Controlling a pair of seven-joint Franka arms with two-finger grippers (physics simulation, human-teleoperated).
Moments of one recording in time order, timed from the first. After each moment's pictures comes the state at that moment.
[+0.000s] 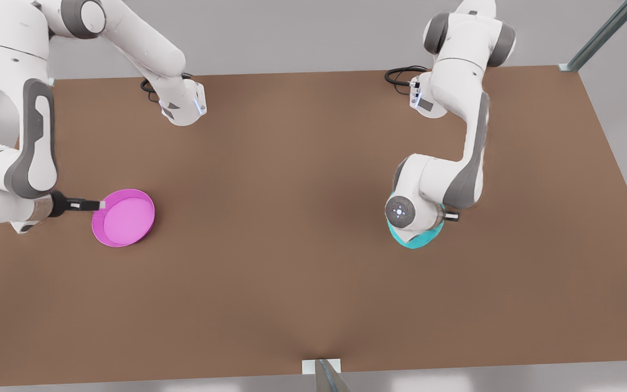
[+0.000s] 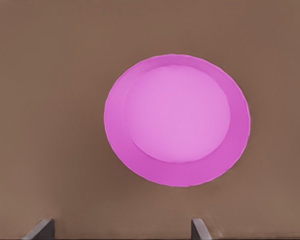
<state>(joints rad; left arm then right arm) -0.58 0.60 0.14 -1.33 0.44 1.40 -0.22 -0.65 0.28 0.31 -1.83 0.07 1.68 -0.16</state>
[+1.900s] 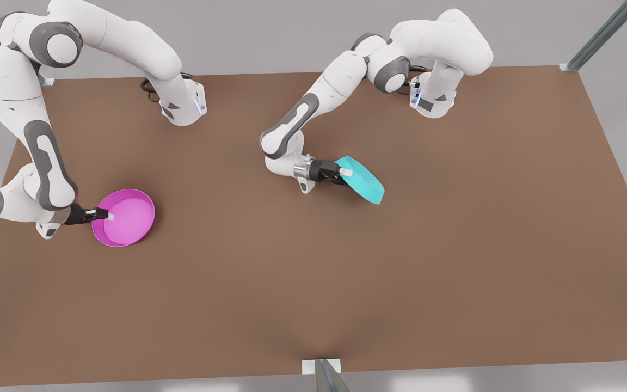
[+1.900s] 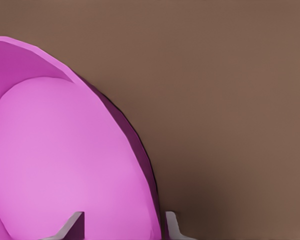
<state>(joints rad) -1.24 1.21 0.11 -1.16 1.15 0.90 -0.61 -0.83 0.59 0.31 -1.97 0.06 2.20 -0.65</state>
